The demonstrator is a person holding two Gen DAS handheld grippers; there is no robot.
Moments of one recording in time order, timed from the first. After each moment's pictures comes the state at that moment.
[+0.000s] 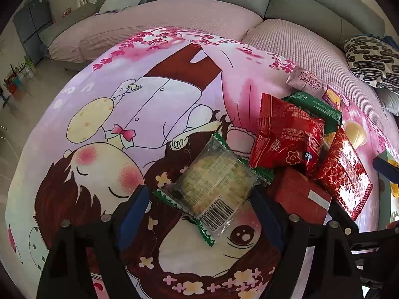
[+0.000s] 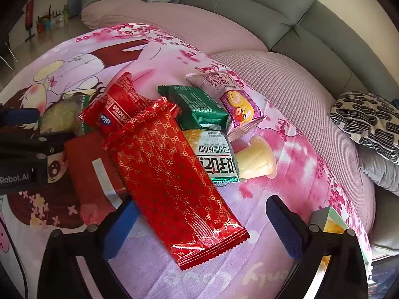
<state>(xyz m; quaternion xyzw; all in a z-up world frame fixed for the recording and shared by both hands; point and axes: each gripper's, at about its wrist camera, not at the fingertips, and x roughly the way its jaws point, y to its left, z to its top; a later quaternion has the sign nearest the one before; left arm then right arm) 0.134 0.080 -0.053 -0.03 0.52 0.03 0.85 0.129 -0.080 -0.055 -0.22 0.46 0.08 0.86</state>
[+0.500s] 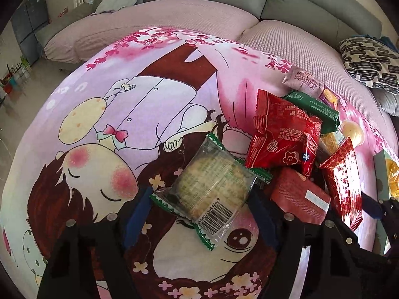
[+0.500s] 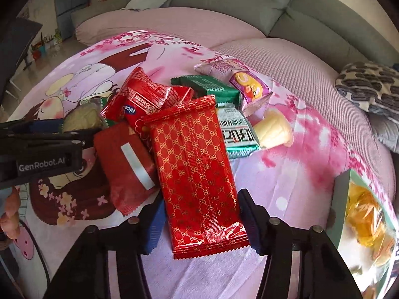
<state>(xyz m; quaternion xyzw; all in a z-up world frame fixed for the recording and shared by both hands) 0.135 0.079 -0.059 -0.04 0.52 0.01 0.86 0.102 -0.086 -0.060 -0.11 0.48 0.09 0.86</state>
